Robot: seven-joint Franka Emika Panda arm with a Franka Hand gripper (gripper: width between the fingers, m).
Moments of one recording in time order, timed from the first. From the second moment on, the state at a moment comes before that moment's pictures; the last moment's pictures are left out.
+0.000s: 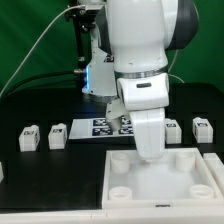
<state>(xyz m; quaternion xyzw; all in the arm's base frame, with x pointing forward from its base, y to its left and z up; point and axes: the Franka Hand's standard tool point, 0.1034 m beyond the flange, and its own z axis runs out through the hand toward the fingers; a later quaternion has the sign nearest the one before) 0.487 0.060 0.013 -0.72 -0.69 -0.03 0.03</state>
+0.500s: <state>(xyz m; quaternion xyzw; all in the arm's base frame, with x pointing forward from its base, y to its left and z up) 0.490 0.060 0.013 -0.72 -0.70 -0.04 0.03</state>
